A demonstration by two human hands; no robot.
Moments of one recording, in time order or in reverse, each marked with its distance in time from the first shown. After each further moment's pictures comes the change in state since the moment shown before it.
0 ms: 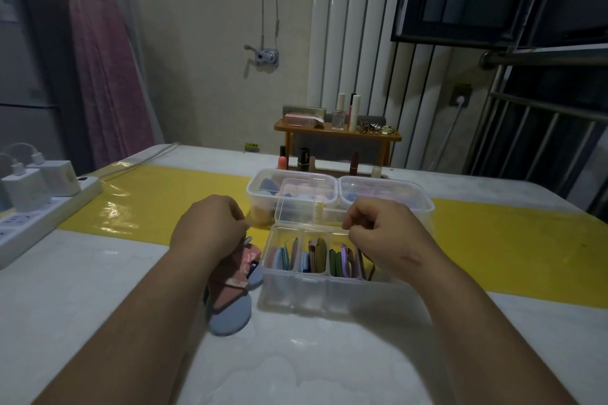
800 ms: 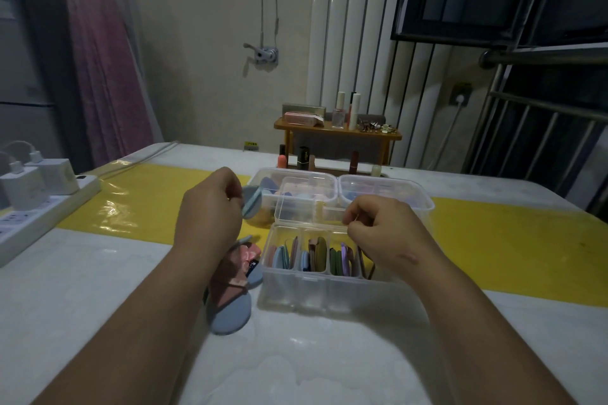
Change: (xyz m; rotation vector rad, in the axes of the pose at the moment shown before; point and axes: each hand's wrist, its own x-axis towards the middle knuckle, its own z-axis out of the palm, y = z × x) left_hand 0.000 0.004 0.002 -0.273 0.344 0.145; right_hand 0.002 0.002 0.004 0.009 0.044 -0.005
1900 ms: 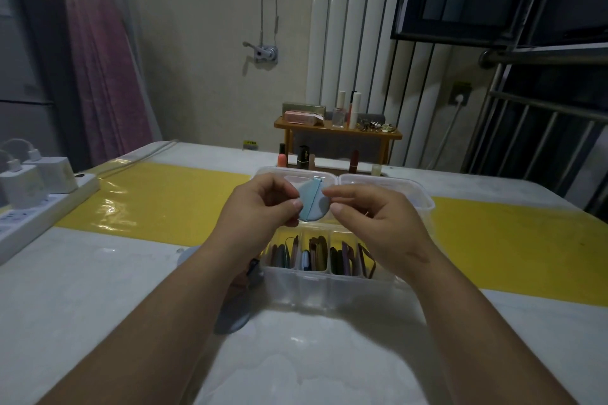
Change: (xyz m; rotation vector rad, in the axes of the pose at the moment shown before) left_hand -0.020 0.035 0.010 -0.755 -0.416 -0.102; right_hand -0.002 -0.009 0.005 0.343 0.036 -0.210
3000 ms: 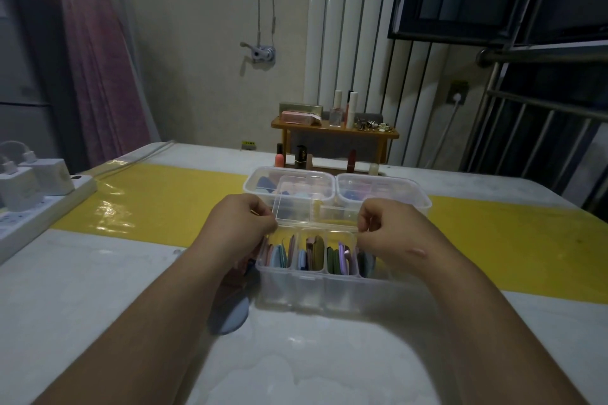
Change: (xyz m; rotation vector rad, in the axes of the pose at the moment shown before) left_hand 0.003 -0.005 -0.010 0.549 0.088 -0.199; right_hand 0.004 0.009 -0.024 -0.513 -0.152 0.366
